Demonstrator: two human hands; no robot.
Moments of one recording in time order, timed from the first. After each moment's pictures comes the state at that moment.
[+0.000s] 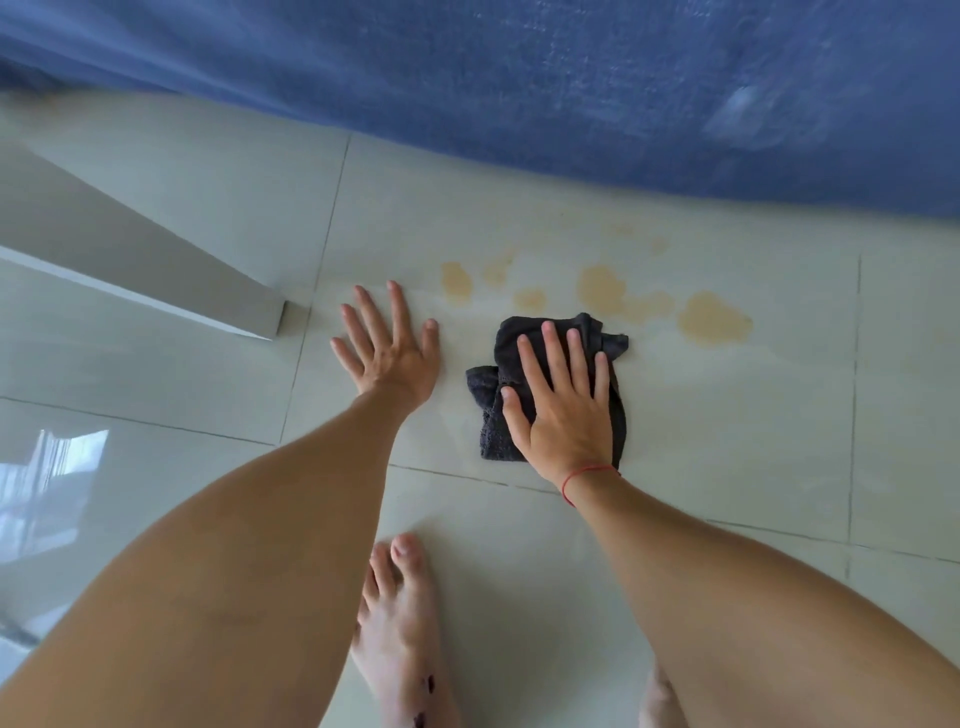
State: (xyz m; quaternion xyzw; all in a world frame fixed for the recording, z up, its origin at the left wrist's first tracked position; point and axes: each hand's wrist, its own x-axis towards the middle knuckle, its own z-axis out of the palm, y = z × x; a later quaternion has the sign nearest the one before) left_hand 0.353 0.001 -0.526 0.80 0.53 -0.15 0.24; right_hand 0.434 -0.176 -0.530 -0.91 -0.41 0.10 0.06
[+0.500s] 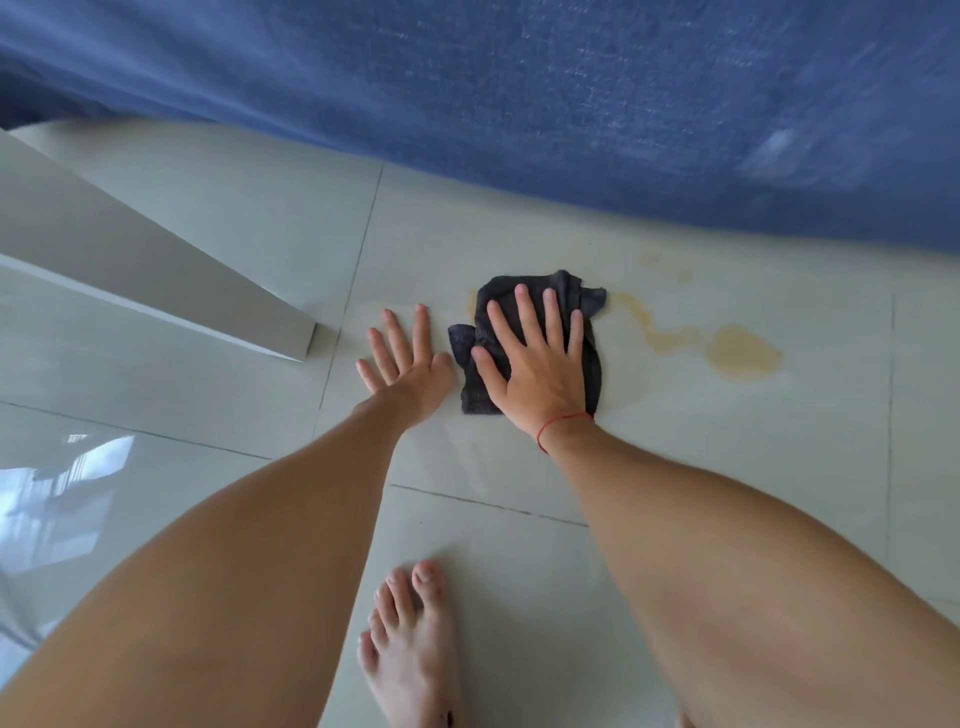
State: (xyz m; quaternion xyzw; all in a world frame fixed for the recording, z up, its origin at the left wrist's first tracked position) left_hand 0.353 0.017 -0.513 0.76 0.53 -0.21 0.32; right_hand 0.455 -0.089 -0.528 -0.89 -0.44 0.12 0.08
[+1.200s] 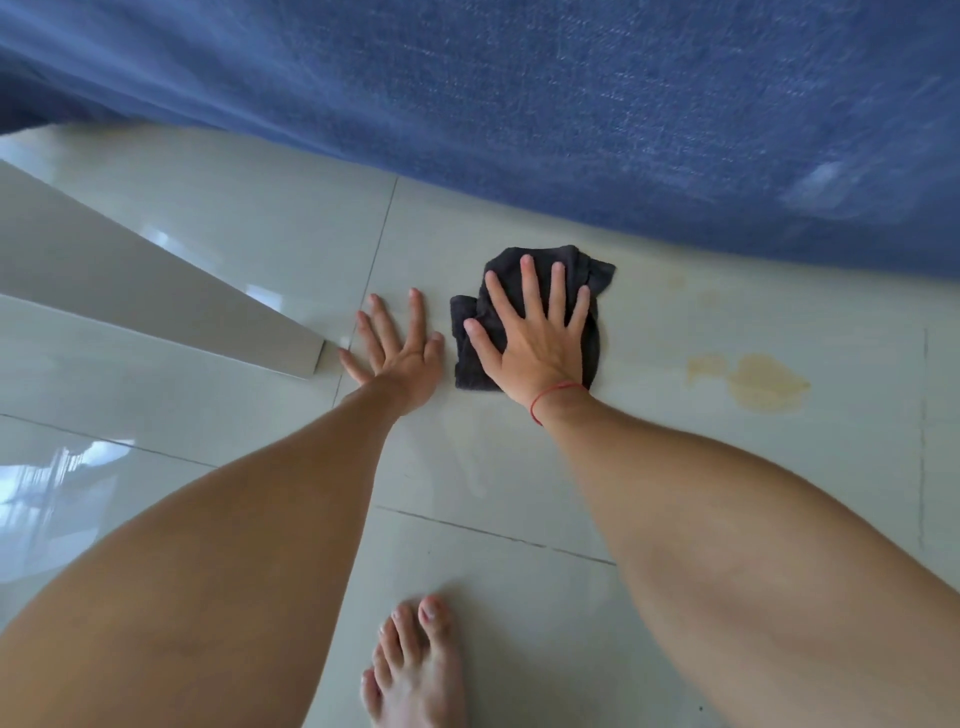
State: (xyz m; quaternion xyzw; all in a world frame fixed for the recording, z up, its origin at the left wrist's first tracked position) left_hand 0.364 0.058 -0.519 0.77 0.54 -0.20 0.27; right_hand 0.477 -0.033 -0.529 -0.90 -0.42 0.12 0.05
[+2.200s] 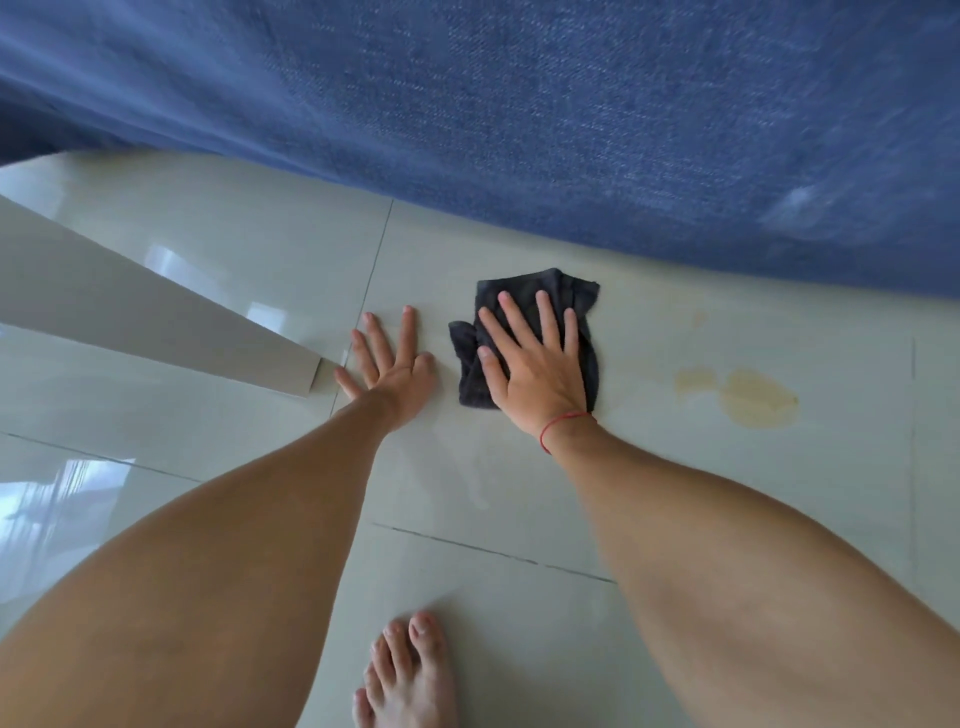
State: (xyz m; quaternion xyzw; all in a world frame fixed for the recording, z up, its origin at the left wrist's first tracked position) left_hand 0.360 0.061 -0.521 0.76 0.55 -0.20 0.29; right_hand 0.479 -0.053 -0.529 -0.87 -0.47 0.11 0.09
